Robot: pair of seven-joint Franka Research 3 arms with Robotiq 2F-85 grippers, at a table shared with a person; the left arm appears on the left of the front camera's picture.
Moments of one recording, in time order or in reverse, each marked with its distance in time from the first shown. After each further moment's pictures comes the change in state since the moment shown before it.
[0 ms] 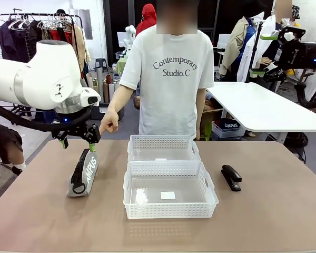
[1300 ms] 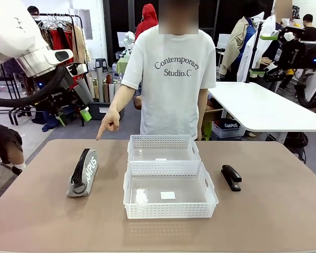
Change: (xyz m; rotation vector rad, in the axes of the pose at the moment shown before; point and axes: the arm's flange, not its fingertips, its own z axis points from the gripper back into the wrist) left arm 0.017 0.051 0.094 -0.374 0.033 -0.171; right arm 0.000 0.000 0.000 0.000 0.000 0.000
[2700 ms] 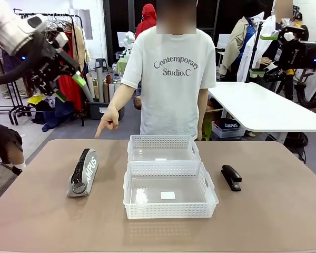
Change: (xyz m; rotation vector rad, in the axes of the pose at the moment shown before) left arm 0.010 0.030 0.074 -0.304 -0.126 0.067; right arm 0.000 0.000 0.000 0.000 0.000 0.000
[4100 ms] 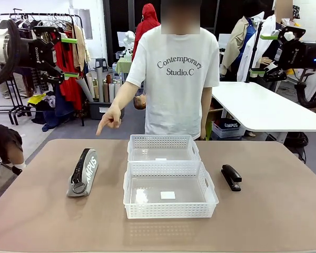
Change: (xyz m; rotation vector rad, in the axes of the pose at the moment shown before) left arm -0.005 0.043 0.016 -0.776 -0.239 0.319; right arm 0.000 0.000 0.000 0.000 0.000 0.000
